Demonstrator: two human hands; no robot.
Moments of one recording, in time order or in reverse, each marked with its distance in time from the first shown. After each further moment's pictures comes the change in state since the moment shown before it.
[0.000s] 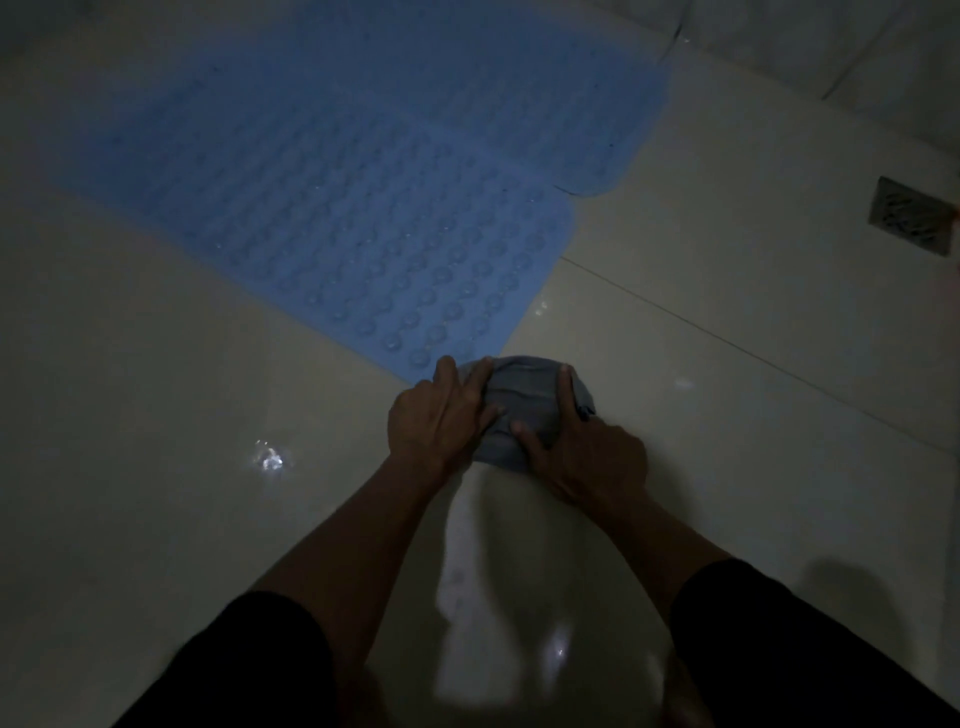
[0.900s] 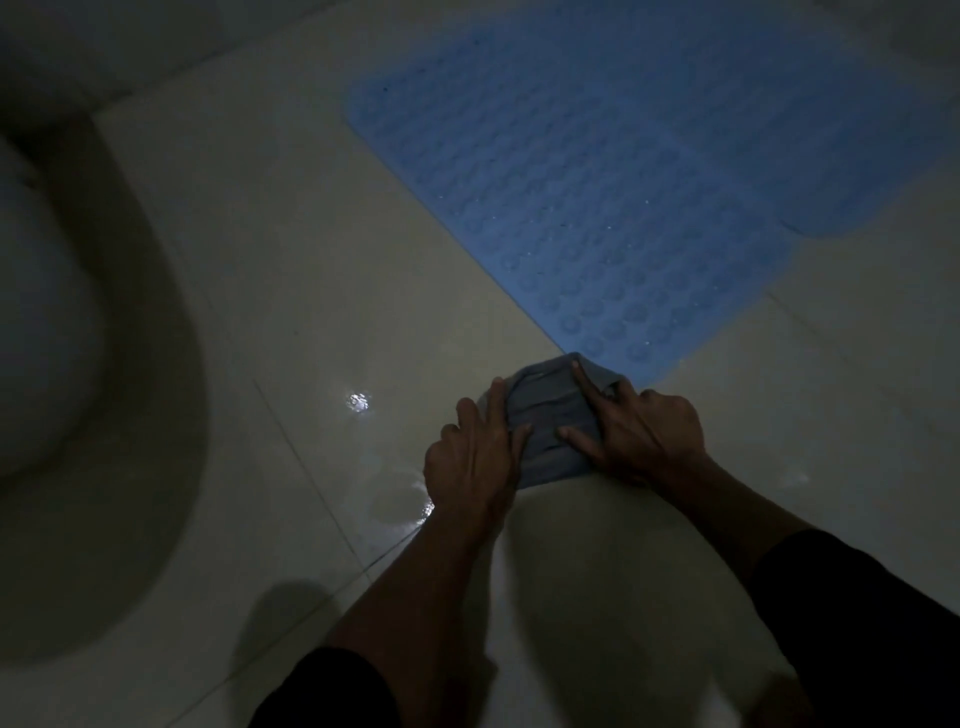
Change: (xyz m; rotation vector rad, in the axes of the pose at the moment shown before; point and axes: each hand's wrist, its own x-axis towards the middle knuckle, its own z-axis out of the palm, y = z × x) left_hand -0.116 -0.056 0.029 -0.261 0.004 -0.619; right_hand 0.023 -0.096 -0.004 -0.329 -0.073 -0.715
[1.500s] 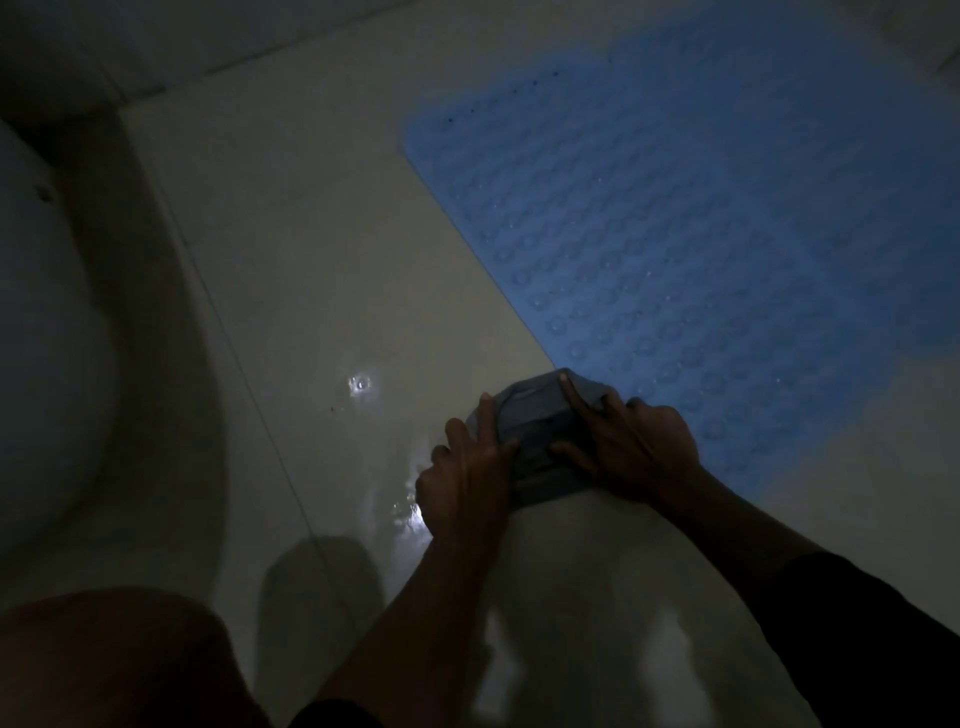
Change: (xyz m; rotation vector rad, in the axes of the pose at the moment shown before) left_hand 0.103 -0.052 -0.033 0.047 0.034 -0.166; right_hand 0.141 -0.039 -0.038 -0.064 -0.059 -0.220
